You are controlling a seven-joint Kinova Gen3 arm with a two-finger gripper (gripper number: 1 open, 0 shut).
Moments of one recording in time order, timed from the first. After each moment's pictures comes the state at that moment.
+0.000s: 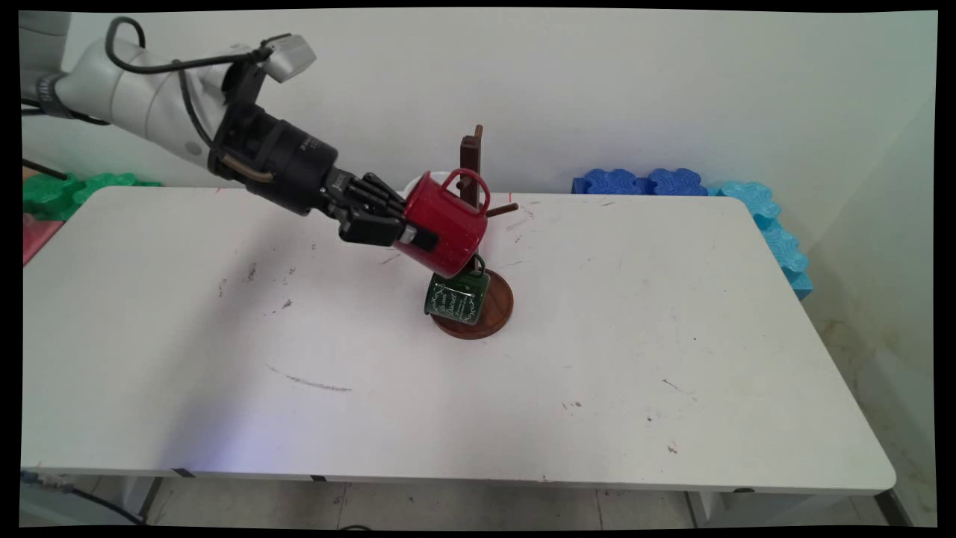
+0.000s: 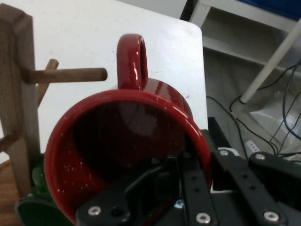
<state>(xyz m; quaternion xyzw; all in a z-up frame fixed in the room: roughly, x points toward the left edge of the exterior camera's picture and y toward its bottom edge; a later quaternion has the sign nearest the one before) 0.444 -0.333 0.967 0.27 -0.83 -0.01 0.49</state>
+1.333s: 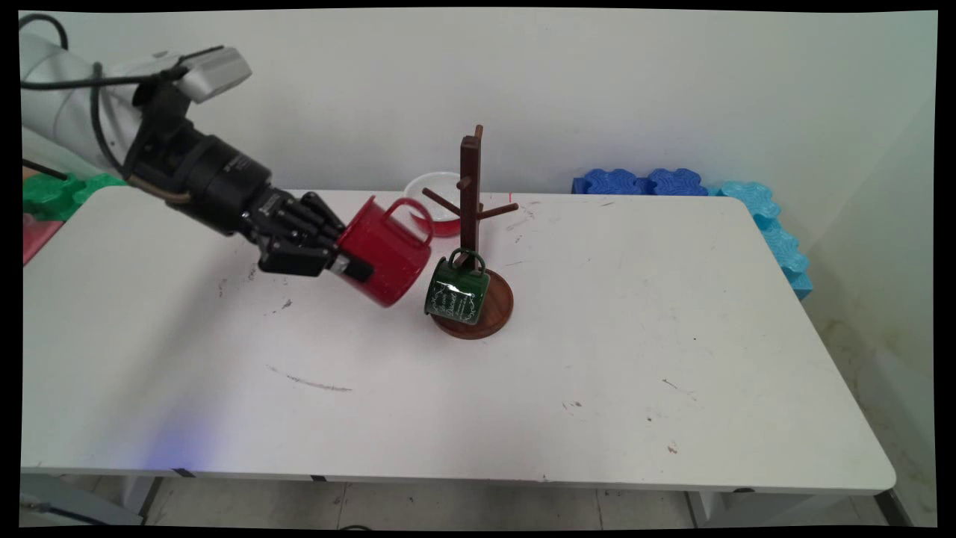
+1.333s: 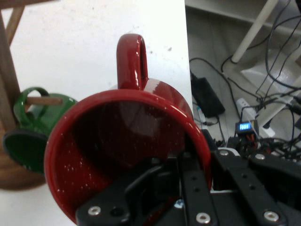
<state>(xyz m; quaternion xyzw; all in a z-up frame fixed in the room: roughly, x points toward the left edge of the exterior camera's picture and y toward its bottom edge) 0.483 -0.289 0.975 0.24 -0.86 -0.01 0.45</state>
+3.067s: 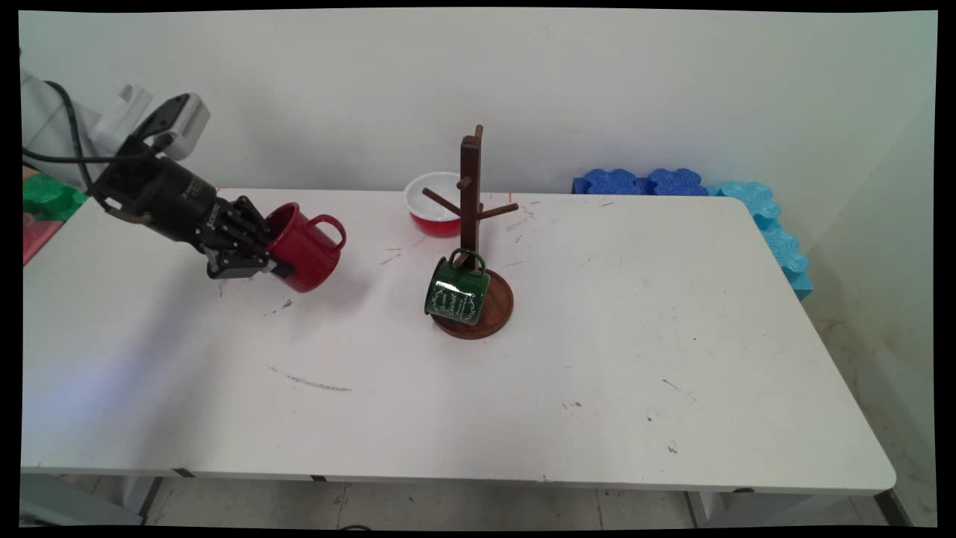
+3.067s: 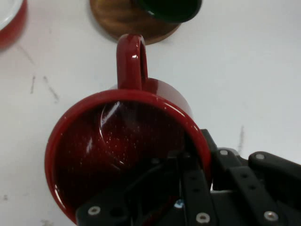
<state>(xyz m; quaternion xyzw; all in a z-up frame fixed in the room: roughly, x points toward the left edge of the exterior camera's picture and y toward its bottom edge) 0.556 -0.288 0.947 0.26 -0.92 0.09 0.29</state>
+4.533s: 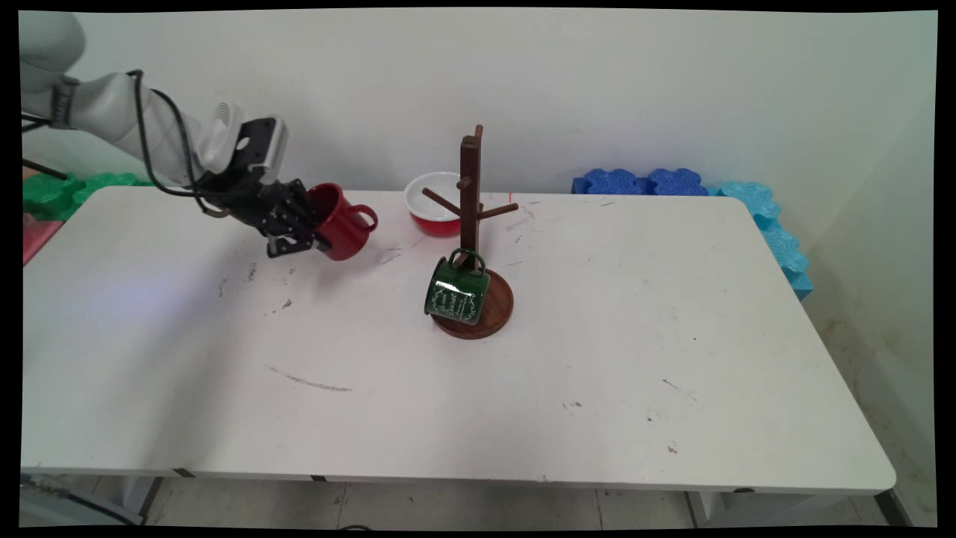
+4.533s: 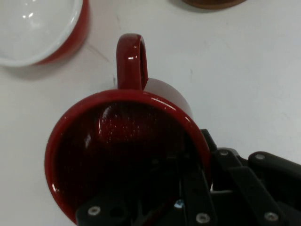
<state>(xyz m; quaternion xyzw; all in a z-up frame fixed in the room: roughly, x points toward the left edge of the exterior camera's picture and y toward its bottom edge) 0.535 -0.368 0.903 0.16 -0.95 0.17 0.19</state>
